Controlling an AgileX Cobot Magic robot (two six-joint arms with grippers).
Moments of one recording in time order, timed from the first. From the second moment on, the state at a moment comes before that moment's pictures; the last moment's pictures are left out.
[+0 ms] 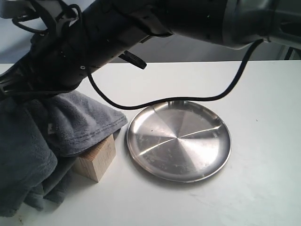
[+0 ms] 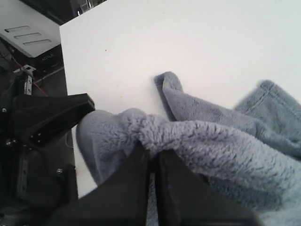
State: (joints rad) left arm -0.08 0.00 0.00 0.09 0.26 -0.12; right arm 0.86 1.90 -1.72 0.73 0.79 -0.55
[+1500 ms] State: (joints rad) left arm -0.08 0.00 0.00 0.09 0.26 -0.12; right arm 0.85 2.02 -1.72 0.73 0.45 -0.68
